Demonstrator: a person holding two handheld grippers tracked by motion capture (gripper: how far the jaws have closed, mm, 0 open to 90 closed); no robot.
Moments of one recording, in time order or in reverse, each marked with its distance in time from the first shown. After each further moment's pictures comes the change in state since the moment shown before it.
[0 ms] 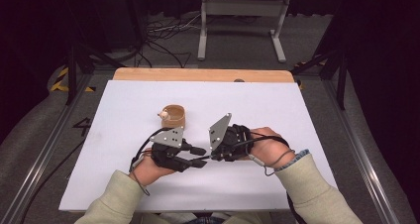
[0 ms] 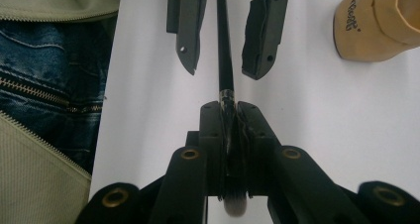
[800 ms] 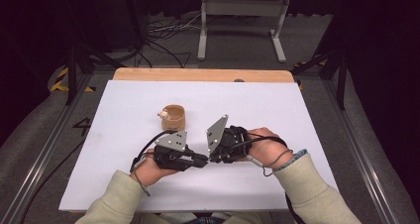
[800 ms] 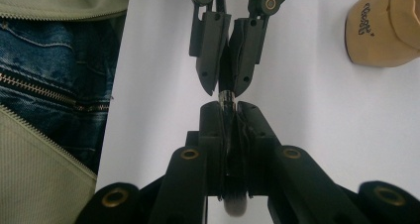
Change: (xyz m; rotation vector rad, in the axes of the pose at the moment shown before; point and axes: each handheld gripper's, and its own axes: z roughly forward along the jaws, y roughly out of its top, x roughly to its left) left arm -0.001 -0.002 0.004 0.053 -0.001 0.026; right arm 0.001 0.004 0.004 0.006 0.022 -0.017
